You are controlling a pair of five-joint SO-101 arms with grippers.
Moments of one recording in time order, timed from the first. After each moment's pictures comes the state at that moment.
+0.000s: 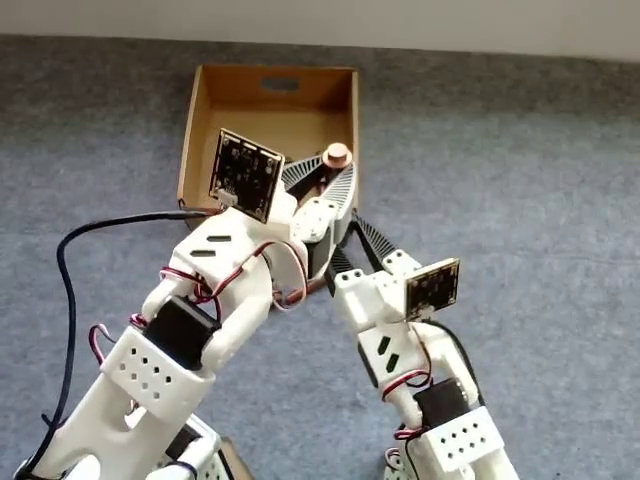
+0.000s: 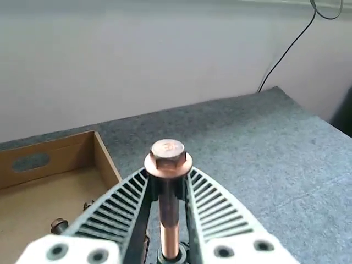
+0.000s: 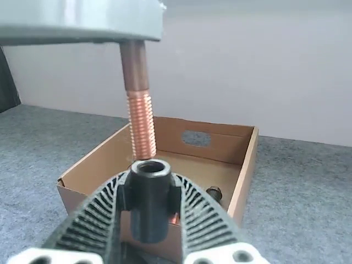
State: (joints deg) left arm 29.4 -52.0 41.4 29.5 10.3; right arm -27.4 -85.3 91.4 1.4 -5.1
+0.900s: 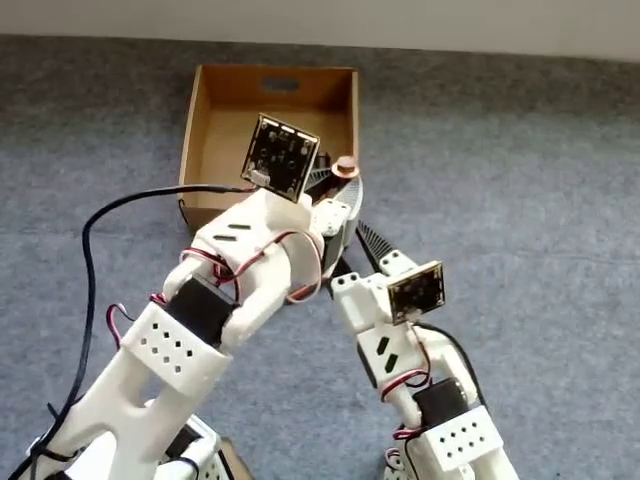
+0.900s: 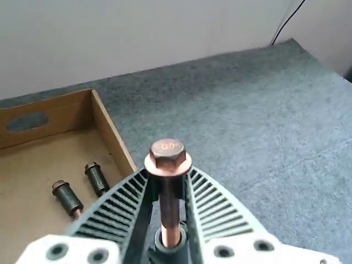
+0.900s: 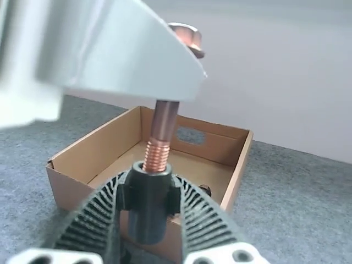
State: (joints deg) left arm 29.6 -43.9 37.2 37.5 10.5; right arm -27.6 -85.2 91.6 1.4 2.1
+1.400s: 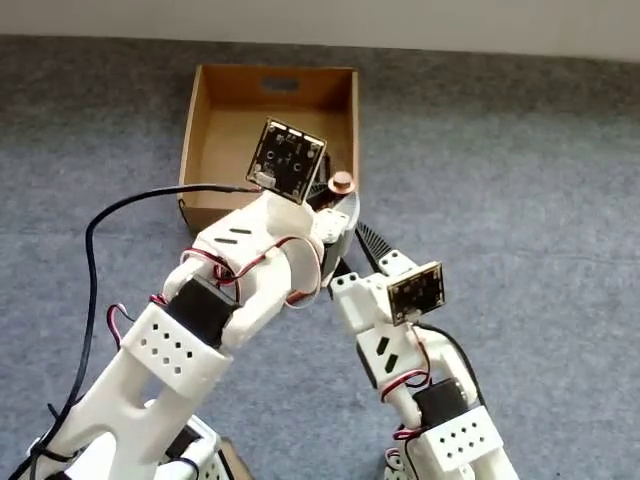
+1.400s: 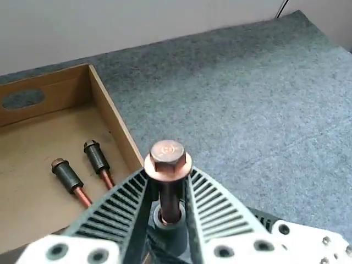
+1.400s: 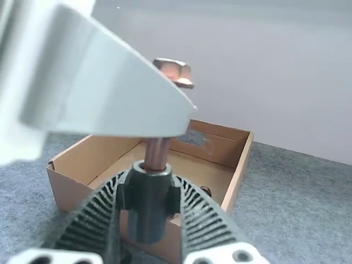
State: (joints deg) left arm 29.2 -44.6 37.5 41.4 10.5; right arm -27.7 -85.1 91.6 1.4 2.1
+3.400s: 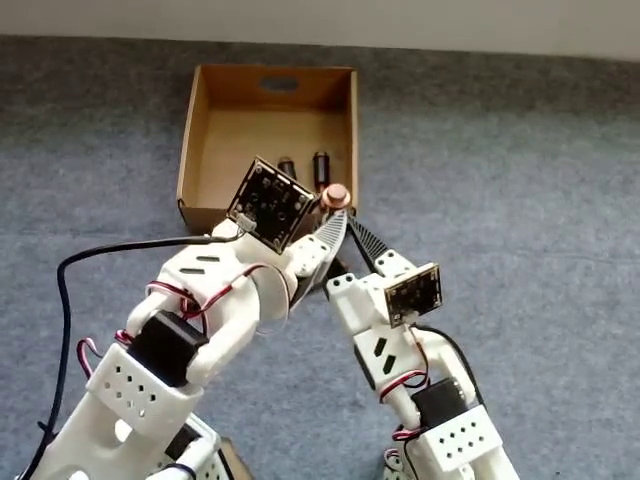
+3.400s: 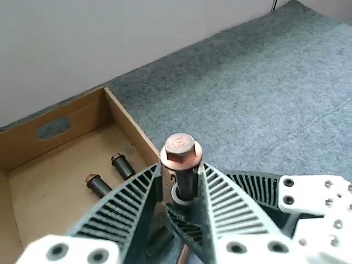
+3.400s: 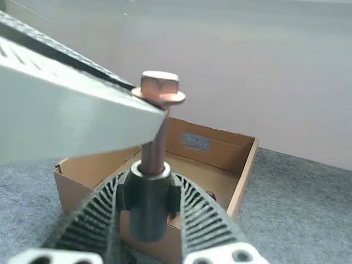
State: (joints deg) left arm 29.1 -57.5 42.9 45.0 -1.6; right arm -27.9 -85.3 91.5 1.4 2.2
